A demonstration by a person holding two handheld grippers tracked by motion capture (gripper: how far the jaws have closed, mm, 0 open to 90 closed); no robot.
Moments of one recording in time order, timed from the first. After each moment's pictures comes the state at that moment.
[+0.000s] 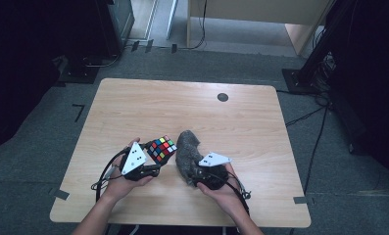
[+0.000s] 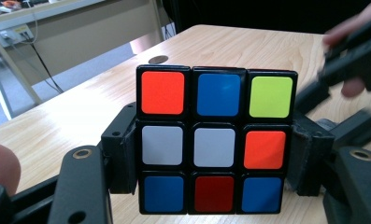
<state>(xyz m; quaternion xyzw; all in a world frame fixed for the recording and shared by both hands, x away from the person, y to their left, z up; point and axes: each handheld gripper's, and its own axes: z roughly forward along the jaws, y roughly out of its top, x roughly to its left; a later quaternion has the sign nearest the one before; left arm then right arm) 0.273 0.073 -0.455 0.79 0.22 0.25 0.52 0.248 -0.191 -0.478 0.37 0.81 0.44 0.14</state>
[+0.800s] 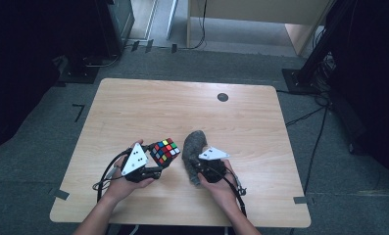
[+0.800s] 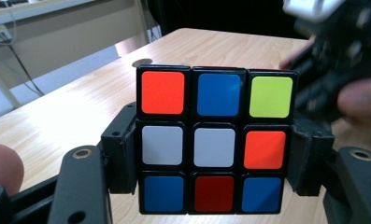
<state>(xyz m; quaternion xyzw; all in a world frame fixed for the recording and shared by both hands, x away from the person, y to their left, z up) 0.270 0.069 -0.457 0.79 0.20 0.22 0.53 0.273 -0.195 -0.499 0.43 0.78 0.42 0.16</state>
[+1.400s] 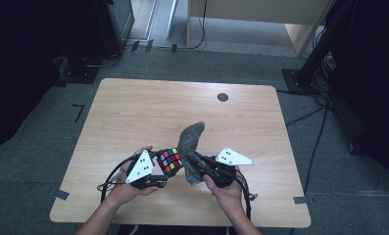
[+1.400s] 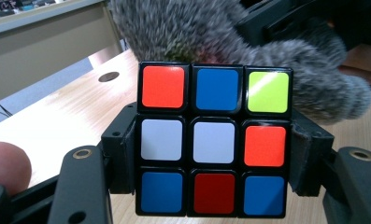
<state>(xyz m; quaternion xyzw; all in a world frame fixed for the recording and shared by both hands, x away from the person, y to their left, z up) 0.255 0.055 -0.454 0.80 0.14 0.20 0.54 0.241 -0.210 -0.444 0.36 0.70 0.61 0.12</state>
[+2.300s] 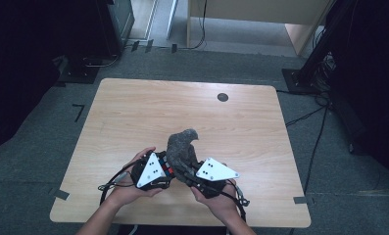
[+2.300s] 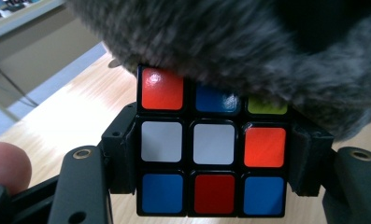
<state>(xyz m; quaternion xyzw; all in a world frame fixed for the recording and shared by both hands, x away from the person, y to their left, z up) 0.248 0.039 -0.454 0.84 0.12 0.25 0.47 0.213 -0.174 -0.424 0.26 0.76 0.56 0.20</state>
